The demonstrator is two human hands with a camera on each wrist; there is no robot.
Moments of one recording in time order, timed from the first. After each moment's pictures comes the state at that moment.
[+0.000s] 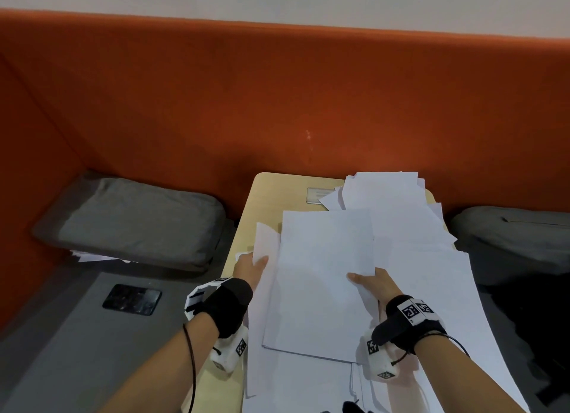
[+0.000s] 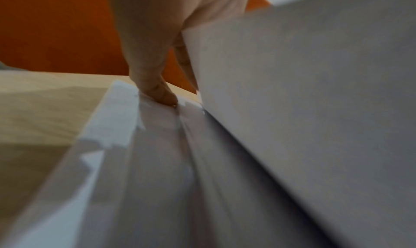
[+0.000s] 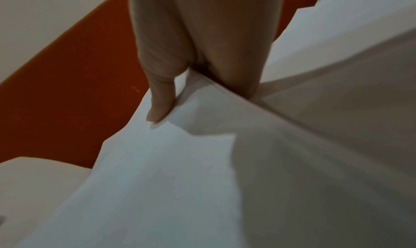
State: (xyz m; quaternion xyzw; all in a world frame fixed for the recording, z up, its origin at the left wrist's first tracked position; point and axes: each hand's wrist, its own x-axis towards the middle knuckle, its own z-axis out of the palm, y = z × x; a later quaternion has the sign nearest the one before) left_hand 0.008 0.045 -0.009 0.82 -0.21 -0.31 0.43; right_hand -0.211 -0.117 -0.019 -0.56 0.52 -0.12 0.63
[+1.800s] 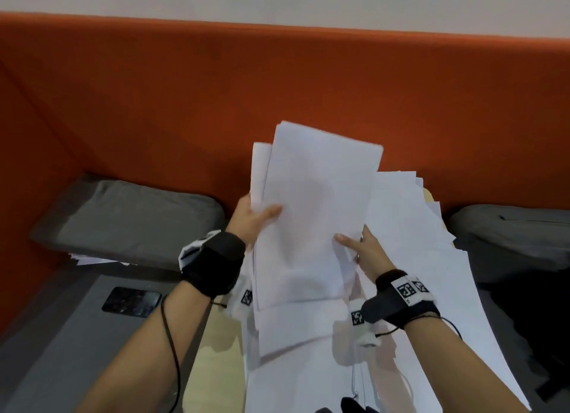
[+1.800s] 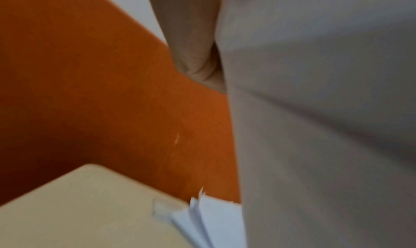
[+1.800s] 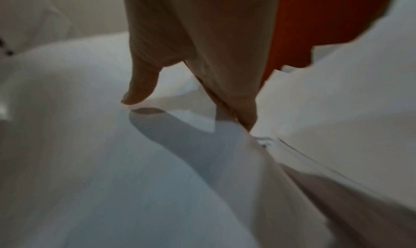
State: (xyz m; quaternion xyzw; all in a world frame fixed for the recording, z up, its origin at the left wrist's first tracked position) left_hand 0.016 0.025 0.112 0.61 -0.29 -0.32 0.66; right_hand -0.171 -0.112 0.045 -0.56 0.38 -0.24 0.70
